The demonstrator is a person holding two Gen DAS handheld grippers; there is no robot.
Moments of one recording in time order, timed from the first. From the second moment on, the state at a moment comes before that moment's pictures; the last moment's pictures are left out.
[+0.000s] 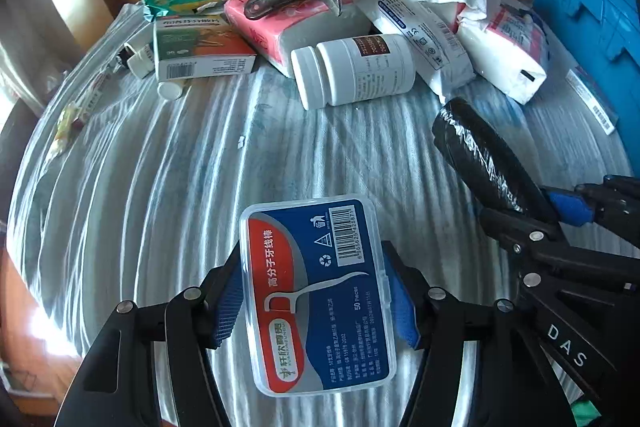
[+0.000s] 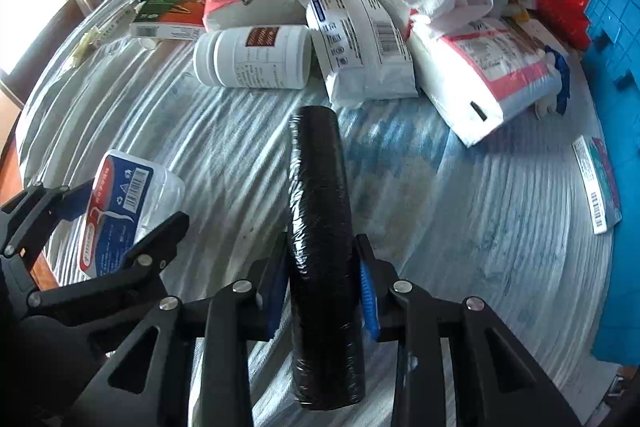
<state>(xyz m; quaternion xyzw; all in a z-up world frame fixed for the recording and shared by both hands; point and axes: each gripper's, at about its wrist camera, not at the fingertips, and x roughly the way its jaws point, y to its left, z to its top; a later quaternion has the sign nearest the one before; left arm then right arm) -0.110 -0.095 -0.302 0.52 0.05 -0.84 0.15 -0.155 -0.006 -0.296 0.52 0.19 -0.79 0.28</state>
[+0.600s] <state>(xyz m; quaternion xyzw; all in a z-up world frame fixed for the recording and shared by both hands) -0.096 -0.104 -0.130 0.36 0.03 -0.92 0.16 -0.137 0.013 -0.107 0.34 0.16 -0.89 0.27</state>
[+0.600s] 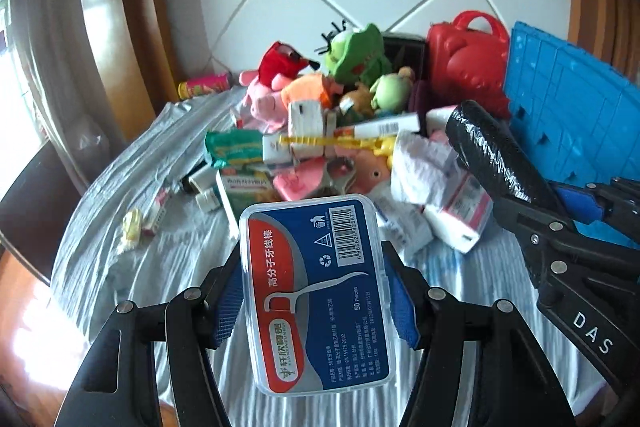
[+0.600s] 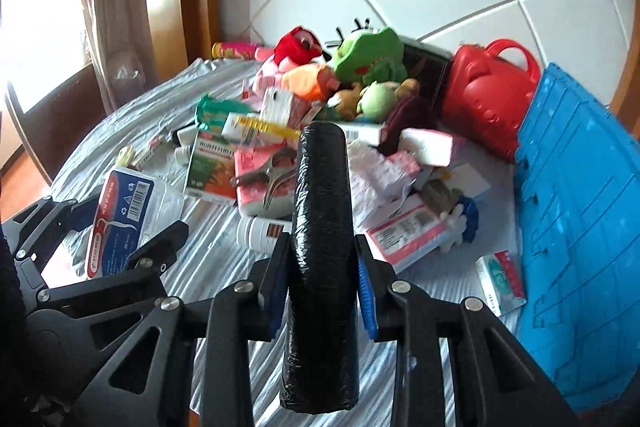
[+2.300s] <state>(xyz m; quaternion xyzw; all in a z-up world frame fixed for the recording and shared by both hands) -0.266 0.398 -0.008 0.34 -0.05 -0.94 -0.02 -0.248 0.529 -0.014 0.33 0.04 -0.94 0.06</state>
